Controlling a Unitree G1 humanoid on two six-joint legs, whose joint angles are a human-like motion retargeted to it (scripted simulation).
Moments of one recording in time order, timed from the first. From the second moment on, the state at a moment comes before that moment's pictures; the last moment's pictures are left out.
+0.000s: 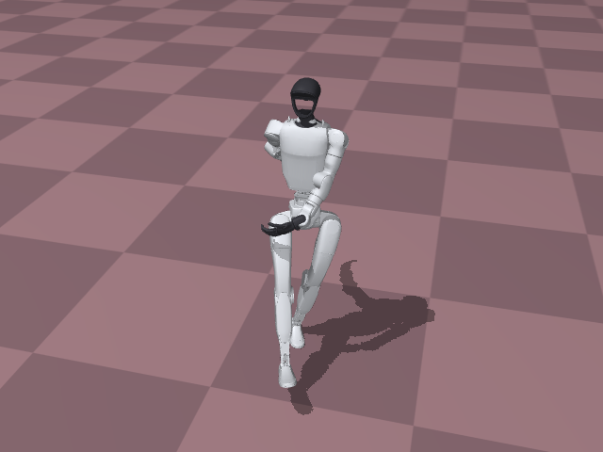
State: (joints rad) left arm -0.46 -0.18 -0.42 1.27 -0.39 -0.08 -0.67; right arm 0.81 -0.27 -0.46 1.70 -0.53 0.24 0.08; waist -0.45 0.01 0.01; left_leg -0.01 -0.23 0.00 0.20 -0.20 0.18; right_leg -0.66 -0.05 -0.05 0.13 0.12 0.08
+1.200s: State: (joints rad) left arm -1.32 0.17 0.01 1.29 -0.12 -0.50 -0.24; right arm -0.91 -0.77 -0.30 1.45 0.05 -0.53 -0.18; waist -0.46 0.16 -0.07; left_leg -0.10 0.30 0.67 0.07 0.09 -0.23; right_leg -0.85 -0.55 -0.29 0.84 -0.38 -0.01
